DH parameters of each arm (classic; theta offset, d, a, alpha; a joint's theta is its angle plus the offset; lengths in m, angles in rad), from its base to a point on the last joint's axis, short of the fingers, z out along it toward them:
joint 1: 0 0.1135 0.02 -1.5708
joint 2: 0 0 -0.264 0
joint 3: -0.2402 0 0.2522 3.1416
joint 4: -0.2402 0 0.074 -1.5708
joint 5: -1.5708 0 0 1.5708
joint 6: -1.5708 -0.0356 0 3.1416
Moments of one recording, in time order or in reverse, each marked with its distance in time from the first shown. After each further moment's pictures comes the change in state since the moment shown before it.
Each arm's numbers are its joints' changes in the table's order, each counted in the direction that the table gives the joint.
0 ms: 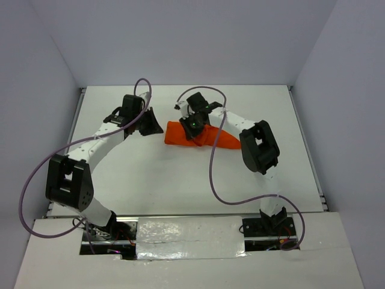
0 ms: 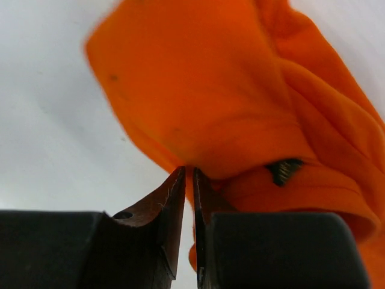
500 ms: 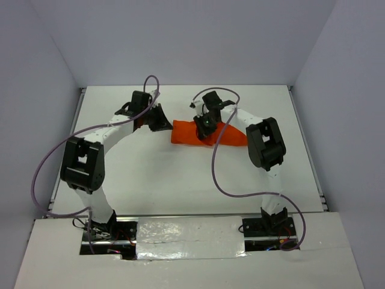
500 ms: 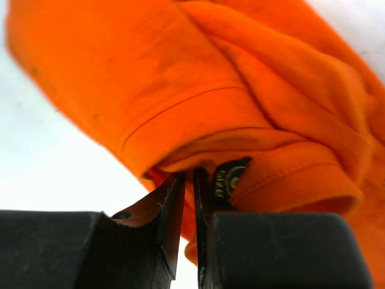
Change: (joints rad) left arm -0.006 0.196 -0.097 0.093 -0.135 0.067; right arm -0.140 -0.002 0.074 -0.014 0.036 0.001
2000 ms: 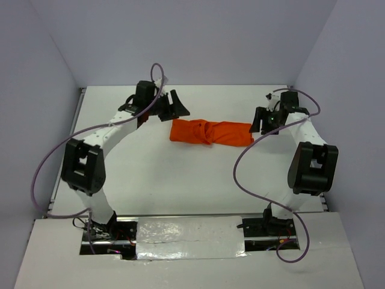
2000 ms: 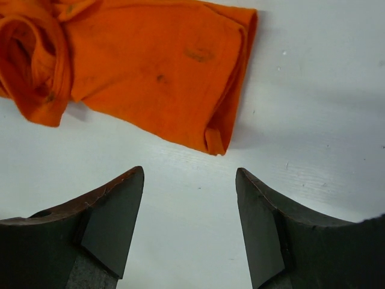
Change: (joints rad) left arm -0.071 0.041 -0.154 0.088 -0.059 0.054; right arm -0.593 -0.491 0.397 -0.011 0.095 -0.082
